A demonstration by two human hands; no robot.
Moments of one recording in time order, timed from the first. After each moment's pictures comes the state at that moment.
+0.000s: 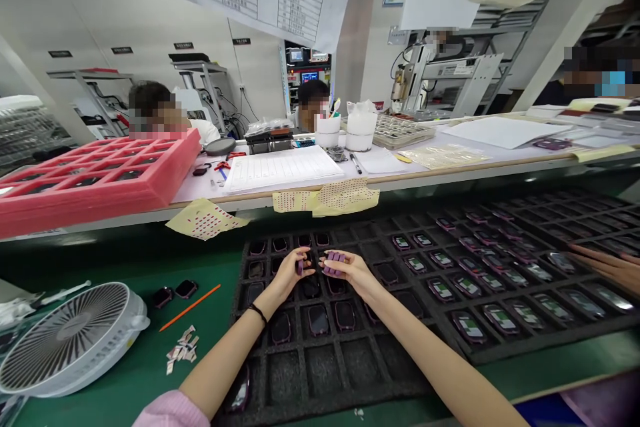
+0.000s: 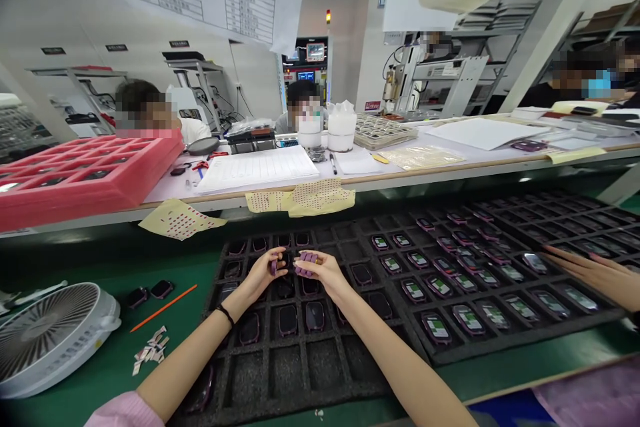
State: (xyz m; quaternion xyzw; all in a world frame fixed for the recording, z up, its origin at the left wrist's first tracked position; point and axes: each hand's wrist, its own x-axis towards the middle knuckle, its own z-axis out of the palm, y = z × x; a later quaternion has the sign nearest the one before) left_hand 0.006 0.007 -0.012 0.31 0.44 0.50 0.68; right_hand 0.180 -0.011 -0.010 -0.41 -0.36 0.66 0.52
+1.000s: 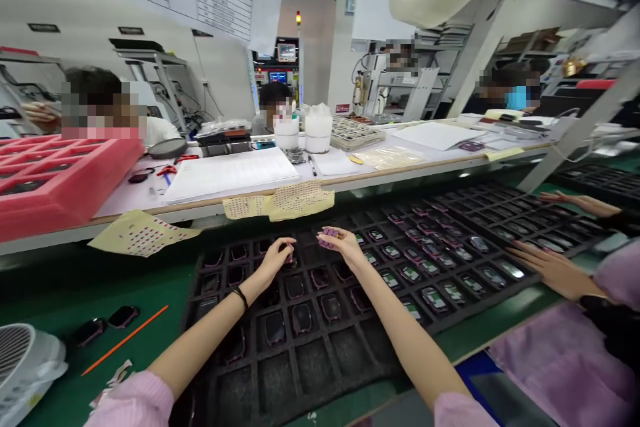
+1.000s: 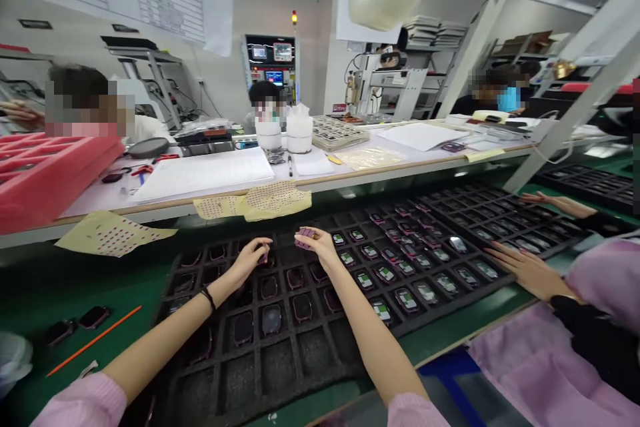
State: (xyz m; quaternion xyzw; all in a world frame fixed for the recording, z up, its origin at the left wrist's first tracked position) left_hand 0.067 0.053 -0.018 0.56 0.46 0.43 0.55; right_hand 0.270 0.038 -0.010 -0.45 -0.36 0.55 0.61
